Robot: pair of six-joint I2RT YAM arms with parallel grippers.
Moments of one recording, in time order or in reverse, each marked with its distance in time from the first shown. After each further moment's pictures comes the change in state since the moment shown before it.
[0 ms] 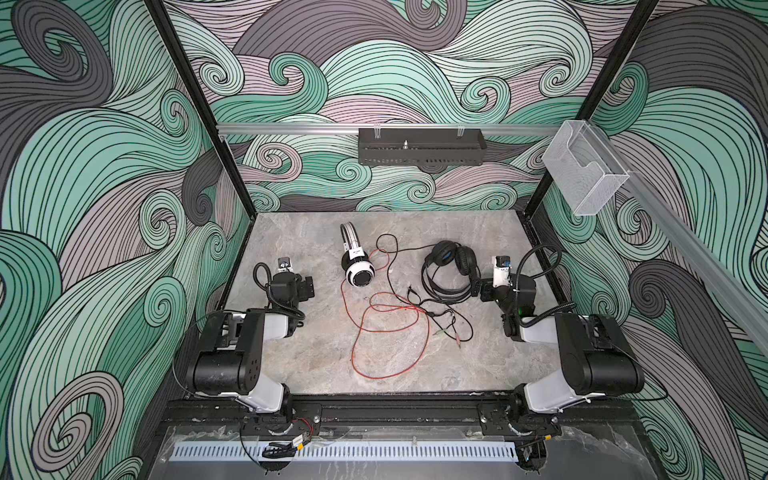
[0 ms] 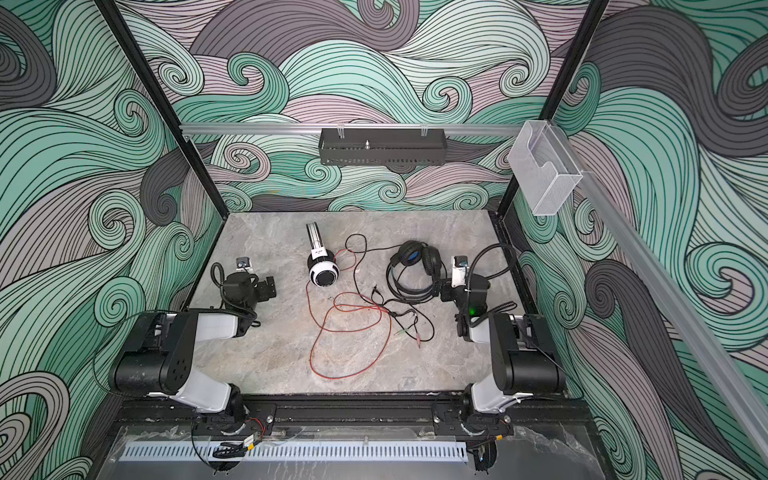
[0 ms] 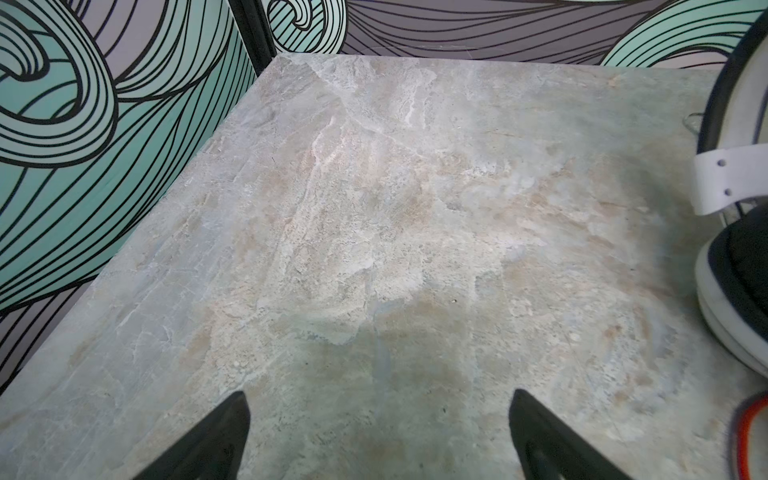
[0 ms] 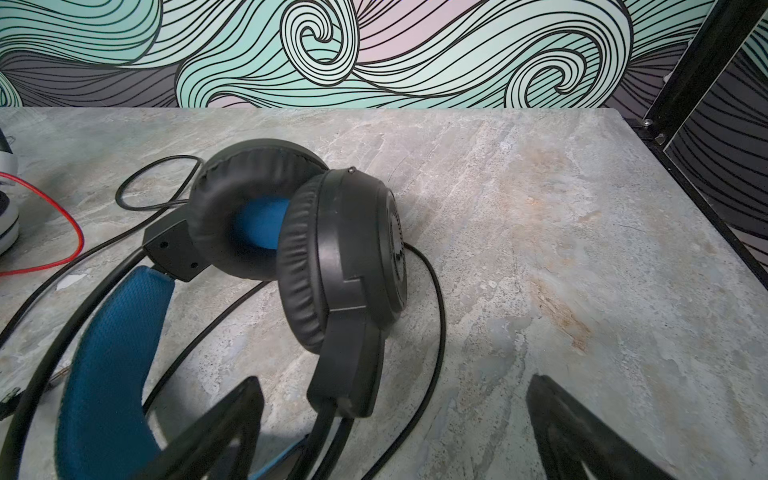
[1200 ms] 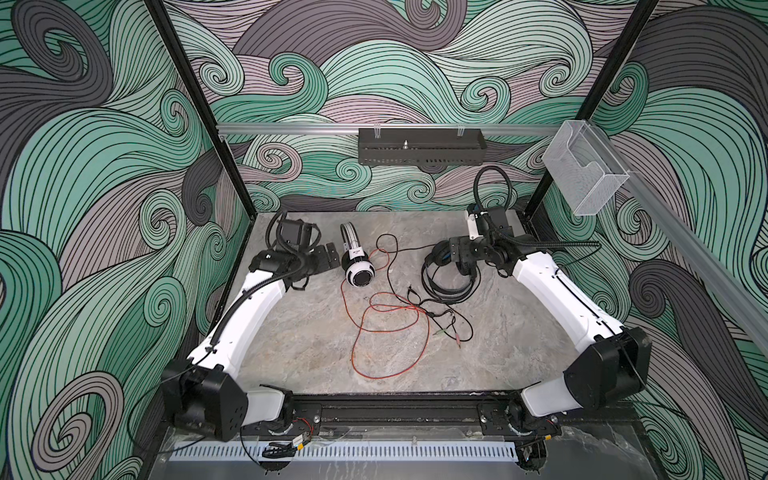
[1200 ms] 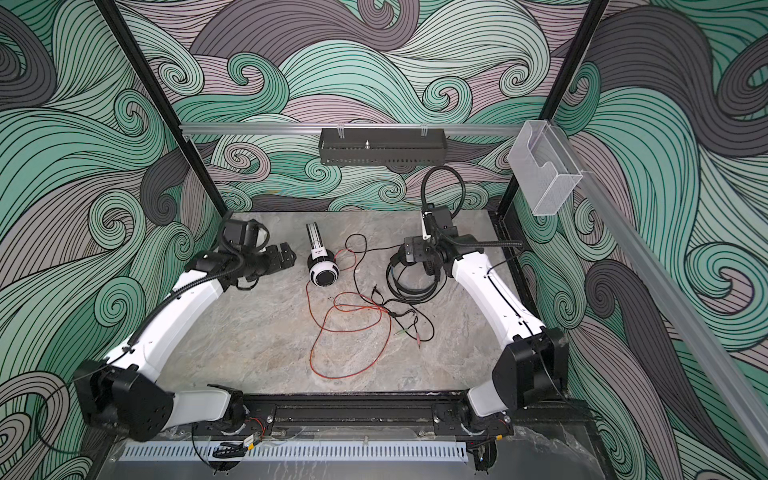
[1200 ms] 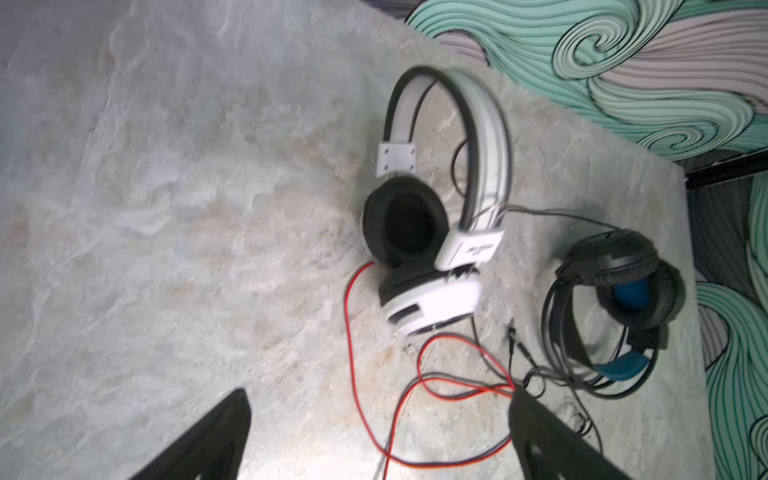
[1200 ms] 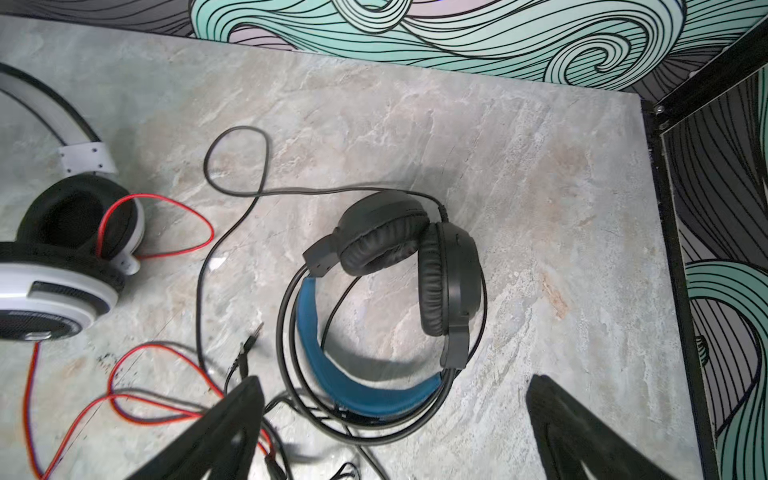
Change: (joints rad) left arm -0.237 -0.150 0.882 -1.369 0.289 -0.447; right arm 0.359 -0.061 1.010 -1.527 0.309 0.133
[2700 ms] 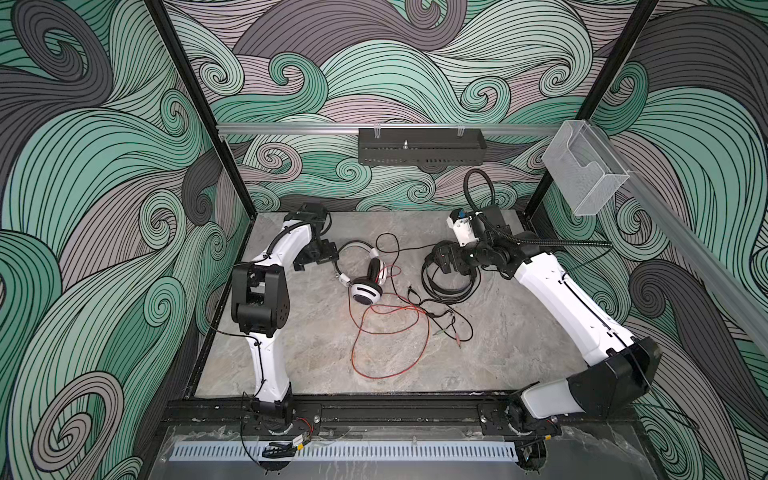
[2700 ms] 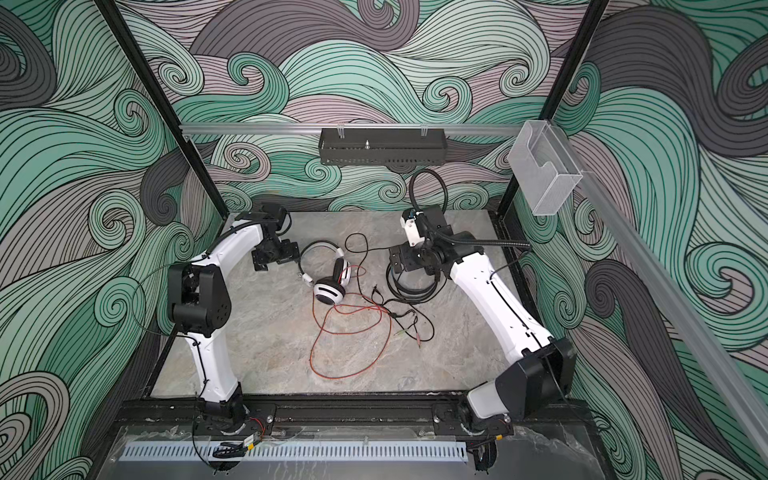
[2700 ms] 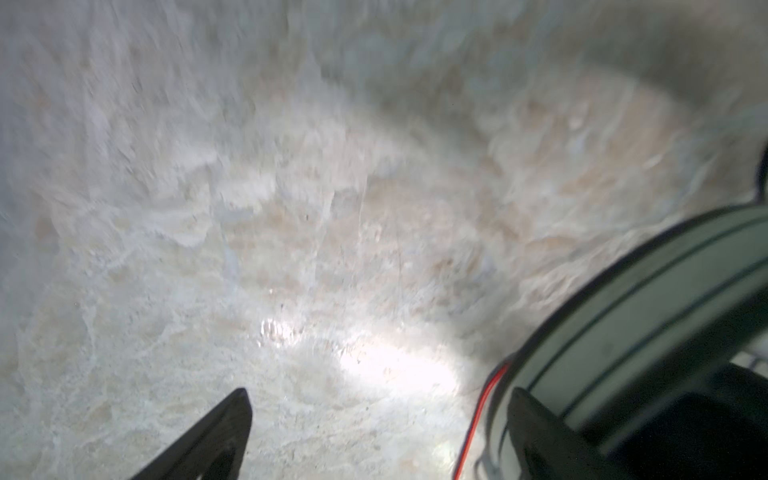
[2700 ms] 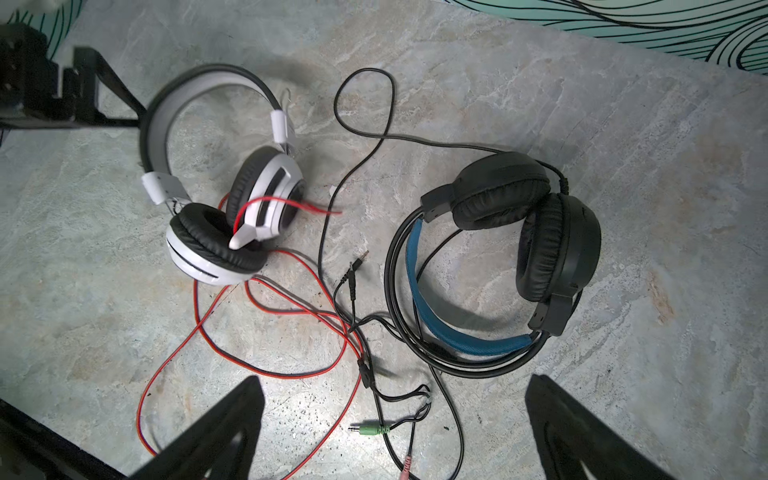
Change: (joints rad) left arm 0.076 0.599 0.332 -0.296 -0.122 0.050; right arm 0.091 -0.026 0.074 -0.164 -0.183 -0.032
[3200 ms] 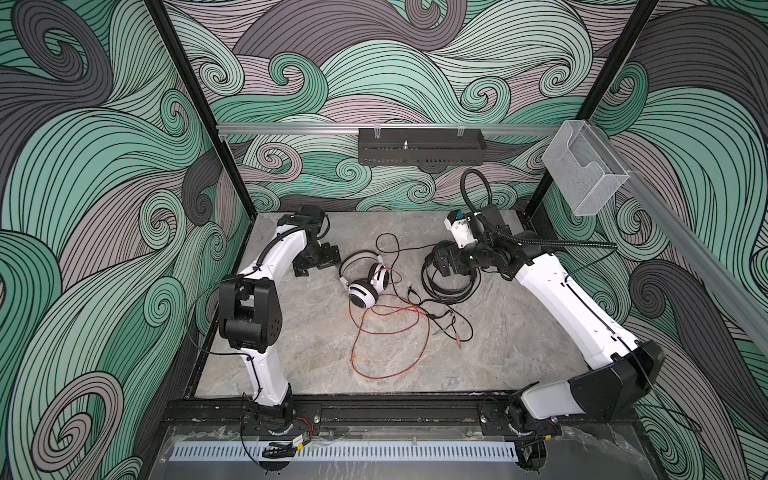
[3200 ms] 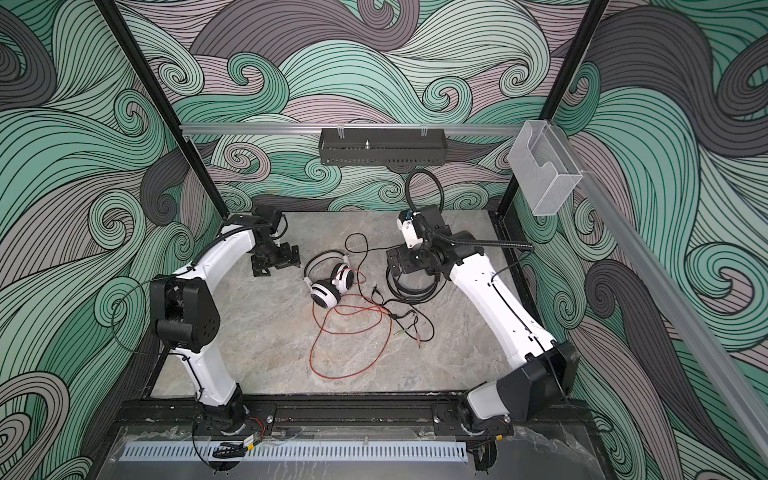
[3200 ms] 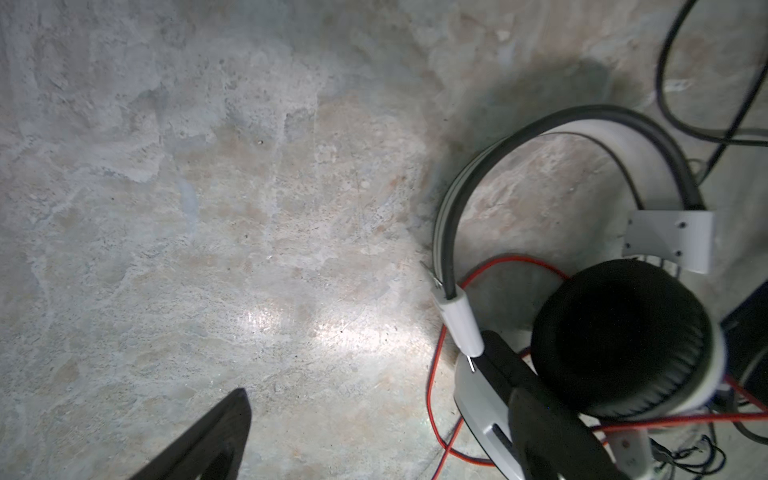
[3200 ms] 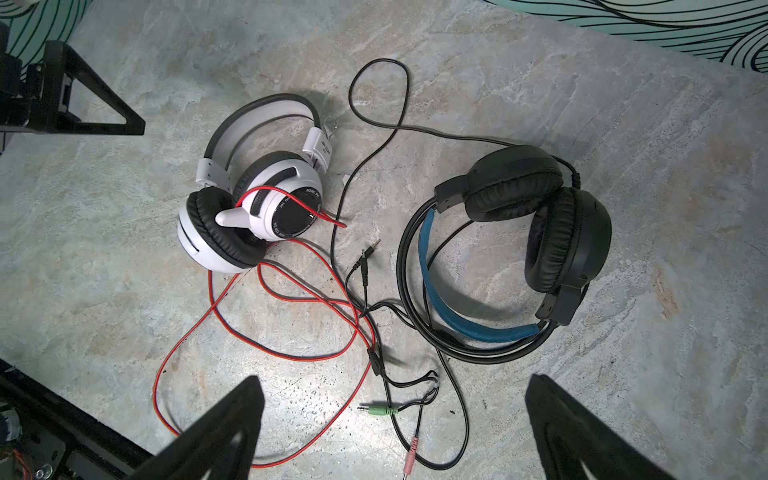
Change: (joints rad) left arm 0.004 -0.130 -0.022 -0.029 0.135 0.050; right arm 0.033 -0.015 0.035 -0.062 0.001 0.000
